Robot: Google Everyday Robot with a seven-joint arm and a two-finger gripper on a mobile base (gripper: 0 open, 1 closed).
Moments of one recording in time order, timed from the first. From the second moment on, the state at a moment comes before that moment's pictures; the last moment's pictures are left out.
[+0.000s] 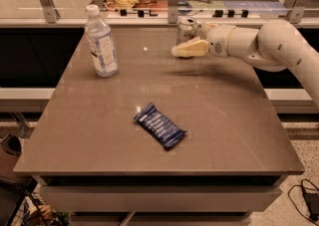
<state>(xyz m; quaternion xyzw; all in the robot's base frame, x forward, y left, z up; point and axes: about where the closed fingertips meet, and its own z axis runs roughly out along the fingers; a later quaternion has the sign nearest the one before) 0.753 -0.101 0.884 -0.35 0.69 0.26 0.57</state>
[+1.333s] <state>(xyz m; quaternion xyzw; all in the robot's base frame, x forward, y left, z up) 0.760 -0.088 0.877 -0.36 0.69 0.28 0.57</state>
